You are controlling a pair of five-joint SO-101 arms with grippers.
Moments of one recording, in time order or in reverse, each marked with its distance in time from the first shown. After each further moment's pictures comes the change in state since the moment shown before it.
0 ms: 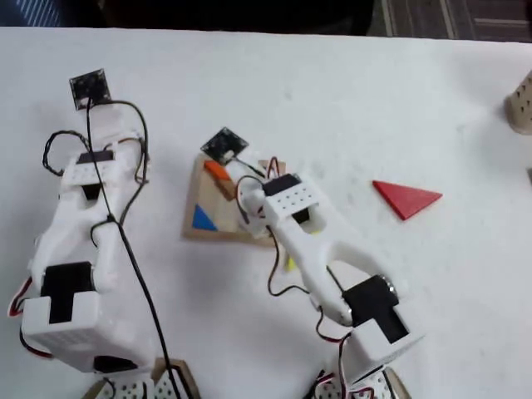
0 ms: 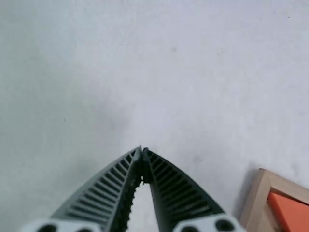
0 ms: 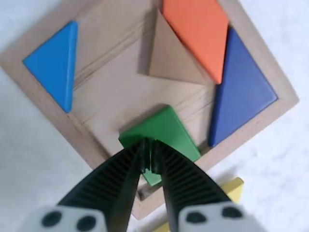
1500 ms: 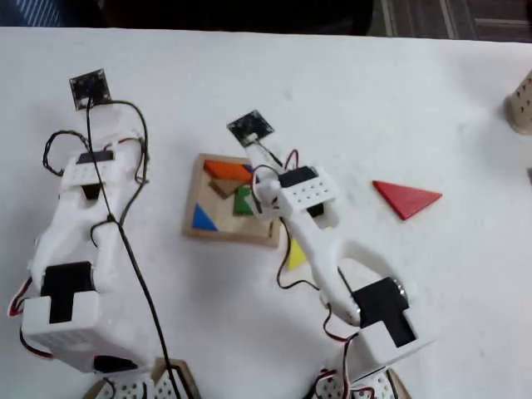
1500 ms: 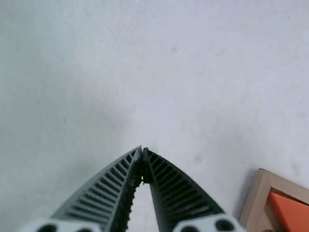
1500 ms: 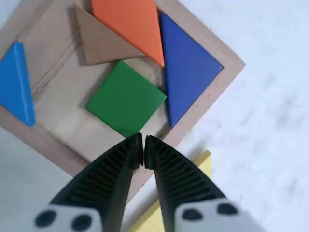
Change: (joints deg) left arm 0.0 0.0 0.0 0.0 0.0; right arm 4.7 -2.7 -0.6 1.4 -9.8
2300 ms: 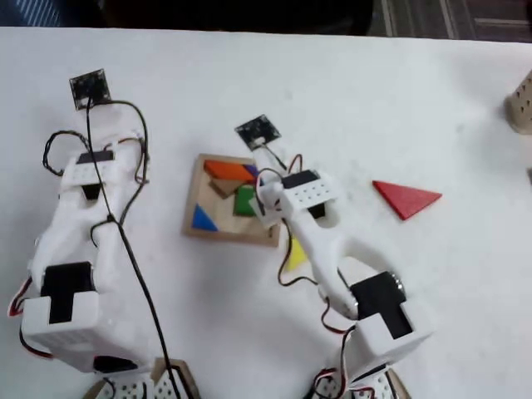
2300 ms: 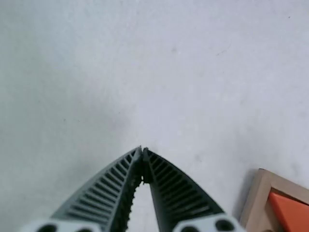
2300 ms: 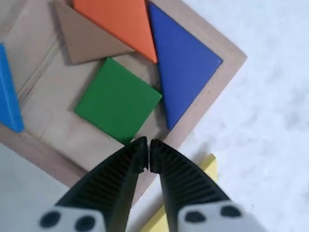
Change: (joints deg) left arm 0.0 0.0 0.0 0.0 0.0; right arm 0.4 2.4 1.9 -3.3 -0.3
